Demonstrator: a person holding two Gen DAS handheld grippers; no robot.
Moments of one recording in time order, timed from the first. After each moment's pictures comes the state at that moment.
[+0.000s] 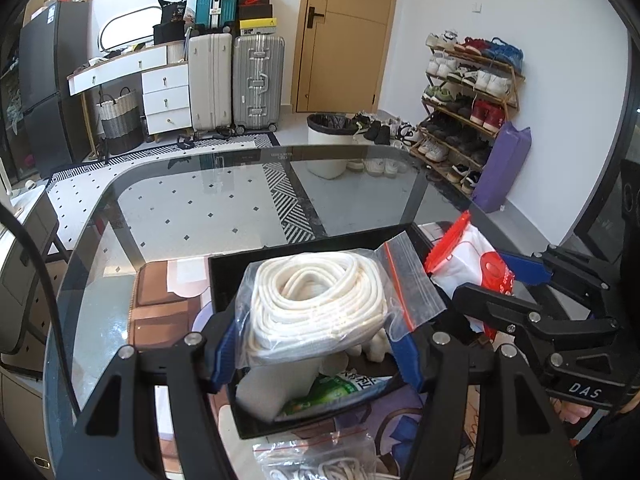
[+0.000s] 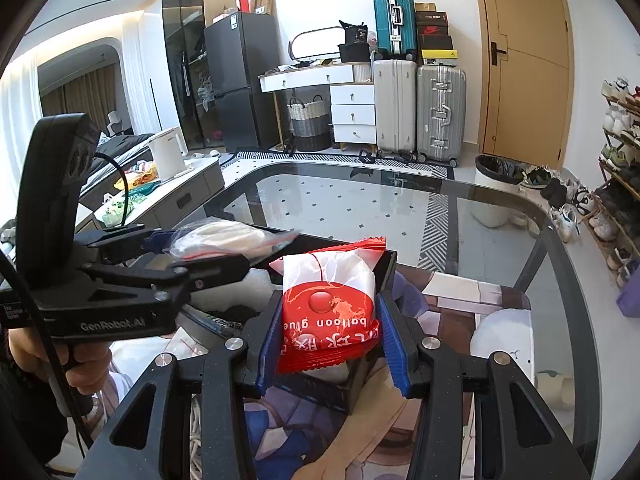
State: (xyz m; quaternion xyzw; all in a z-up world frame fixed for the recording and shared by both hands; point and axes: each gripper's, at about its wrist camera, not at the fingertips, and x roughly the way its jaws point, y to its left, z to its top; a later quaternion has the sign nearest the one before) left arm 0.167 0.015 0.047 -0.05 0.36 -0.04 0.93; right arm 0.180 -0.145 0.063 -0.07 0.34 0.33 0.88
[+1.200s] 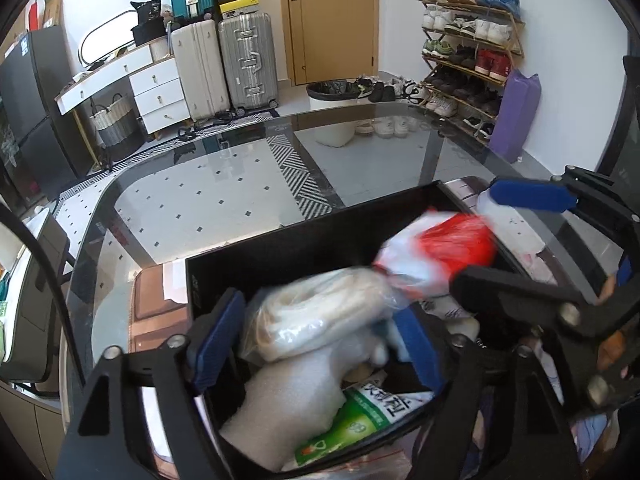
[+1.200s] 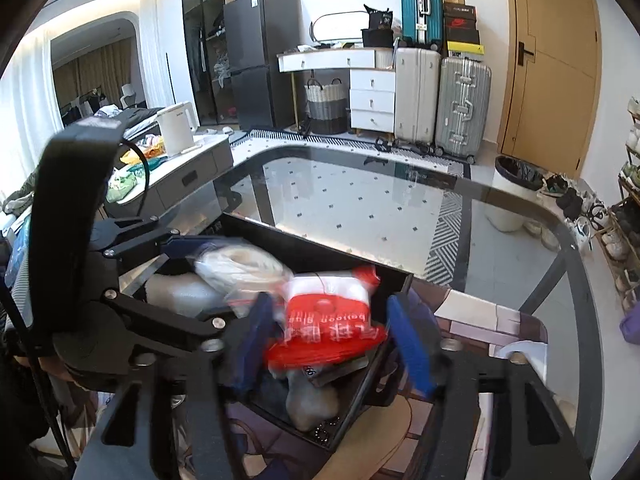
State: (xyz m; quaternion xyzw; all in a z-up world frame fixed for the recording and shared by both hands) left arm 0.197 0.000 0.025 0.02 0.41 -0.03 0.91; right arm 0.216 -0.121 0.052 -0.11 0.35 0.35 0.86
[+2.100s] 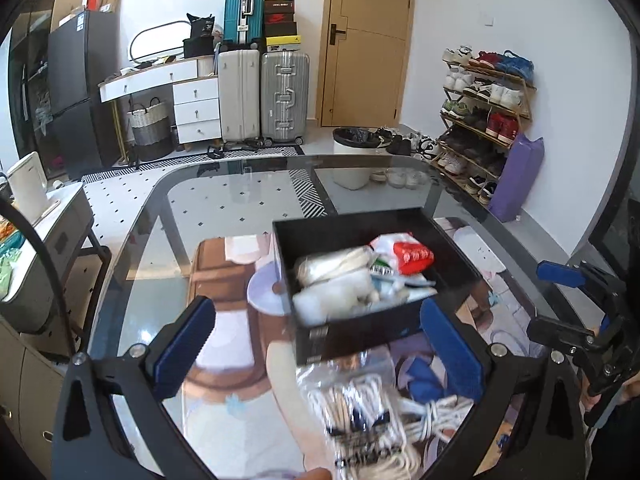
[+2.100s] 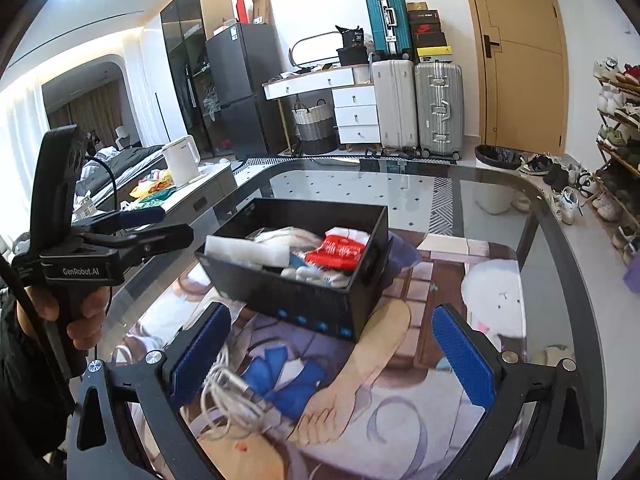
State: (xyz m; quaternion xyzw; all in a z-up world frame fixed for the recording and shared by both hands) left arm 0.085 0.034 0.062 -0.04 0.33 0.00 0.94; right arm 0.120 -0.196 0.063 -0.03 0.34 0.34 0.88
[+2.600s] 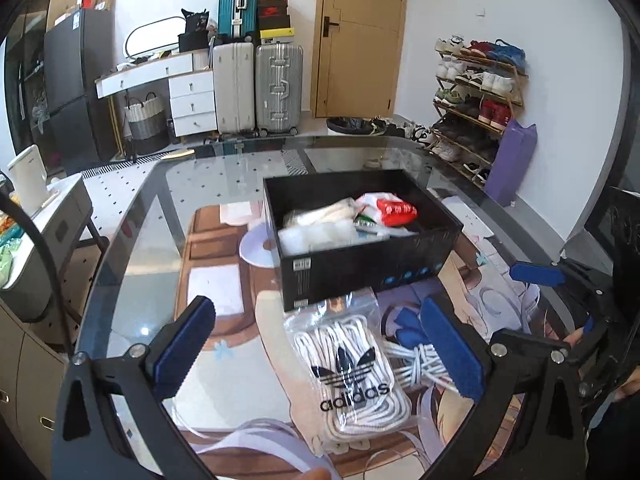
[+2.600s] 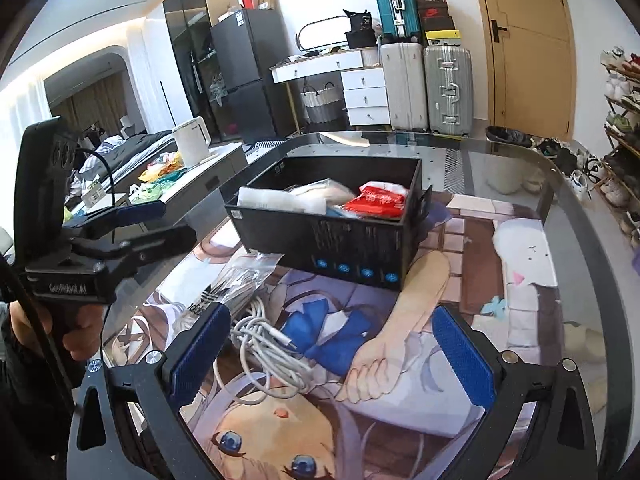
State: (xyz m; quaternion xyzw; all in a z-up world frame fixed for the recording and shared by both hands) left arm 0.052 0.020 0.042 -0.04 0.34 -0.01 0.94; right arm 0.084 -0.175 0.039 -0.04 0.37 0.37 0.85
